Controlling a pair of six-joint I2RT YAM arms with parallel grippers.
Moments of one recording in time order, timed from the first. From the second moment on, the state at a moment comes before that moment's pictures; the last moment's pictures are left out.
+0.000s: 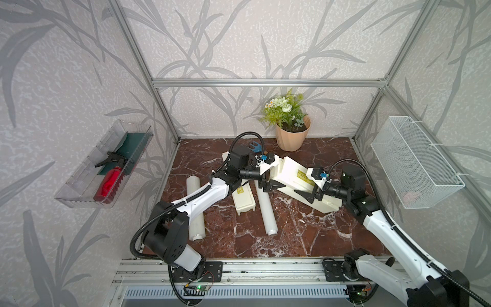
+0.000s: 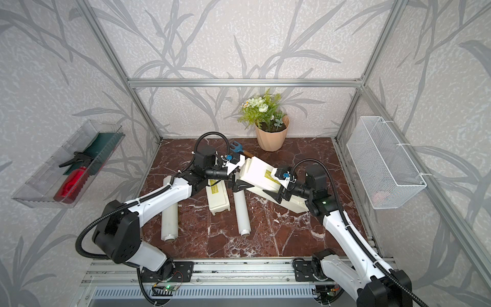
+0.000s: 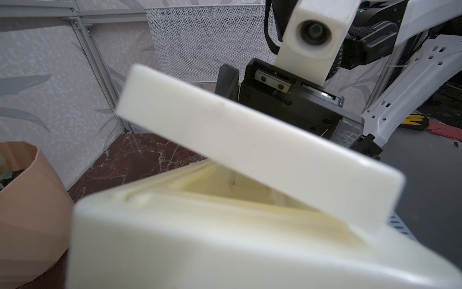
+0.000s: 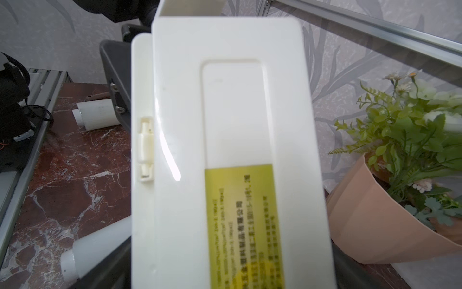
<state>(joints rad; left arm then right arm) -0.53 1.55 1.08 0.17 0.96 0.28 0.30 0.97 0.71 -0.09 -0.72 -0.51</state>
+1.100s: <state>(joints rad) -0.63 1.54 1.13 -0.09 0.87 0.57 0.38 1.16 0.87 -0.30 -0.85 -0.57</state>
